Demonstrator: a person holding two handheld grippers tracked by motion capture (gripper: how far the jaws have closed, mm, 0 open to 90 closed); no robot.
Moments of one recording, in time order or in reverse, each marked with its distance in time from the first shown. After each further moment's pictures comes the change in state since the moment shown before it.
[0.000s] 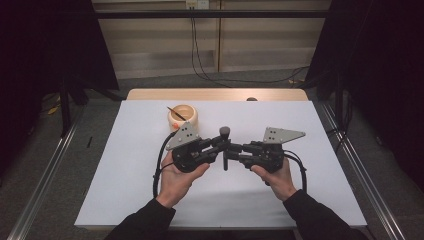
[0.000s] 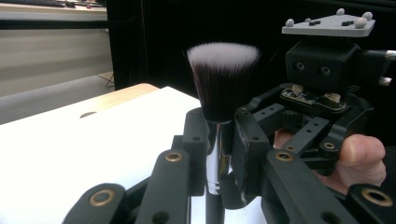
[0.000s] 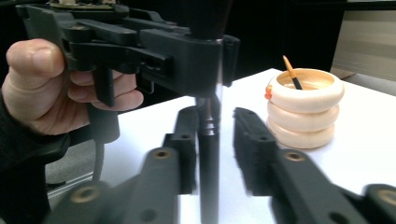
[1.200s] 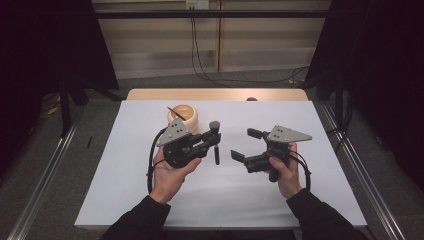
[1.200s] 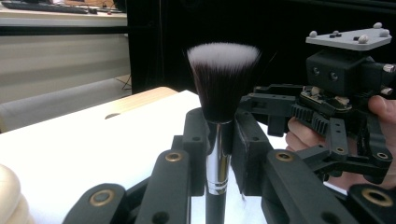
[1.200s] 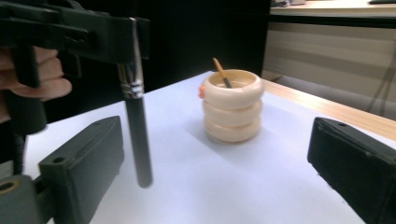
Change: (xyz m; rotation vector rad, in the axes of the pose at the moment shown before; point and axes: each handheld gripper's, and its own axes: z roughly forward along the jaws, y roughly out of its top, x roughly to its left) left arm 0.017 0.004 -0.014 -0.009 0.075 0.002; right arm -0.008 -0.005 -0.010 -0.023 -0.269 -0.023
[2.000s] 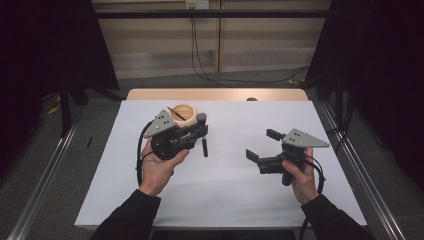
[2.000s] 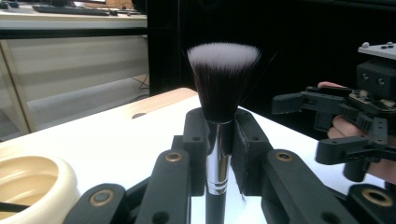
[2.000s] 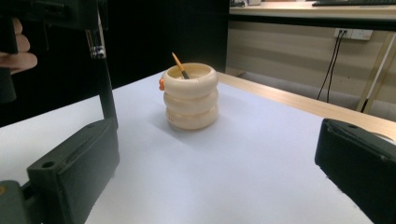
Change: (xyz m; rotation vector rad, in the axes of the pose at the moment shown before) left arm 0.026 0.009 -0.014 -0.001 0.063 -0.003; right arm -0.008 -0.006 -0.032 0.010 -0.146 0.016
